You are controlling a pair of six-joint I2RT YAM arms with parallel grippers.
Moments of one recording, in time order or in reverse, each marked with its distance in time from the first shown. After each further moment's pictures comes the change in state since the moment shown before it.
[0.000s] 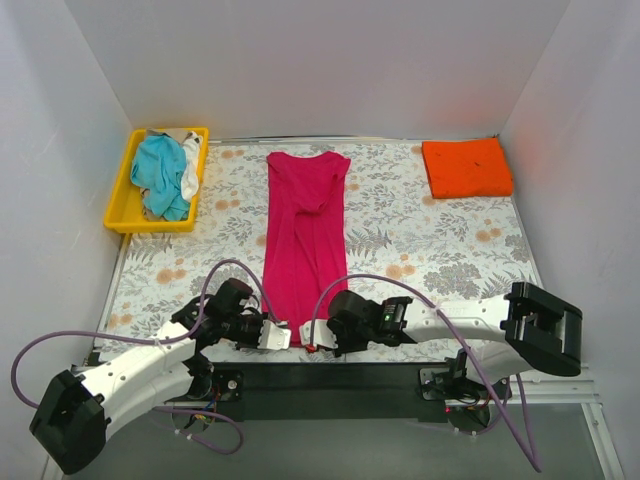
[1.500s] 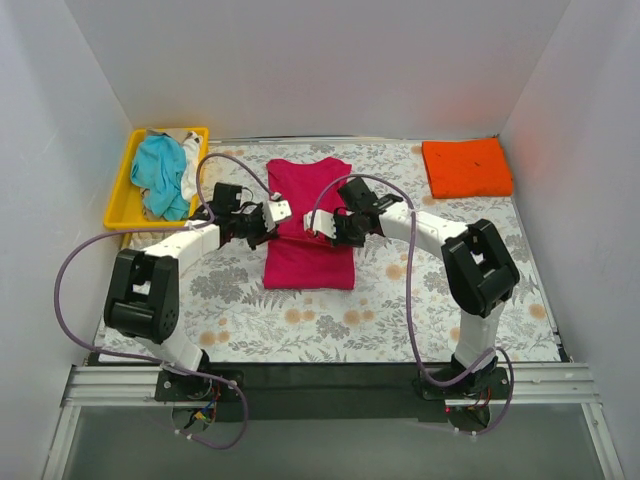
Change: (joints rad) left arm 0.436 0.787 0.642 0.297 0.144 -0.121; right arm -0.603 0.459 0.662 -0.261 -0.126 -0.447
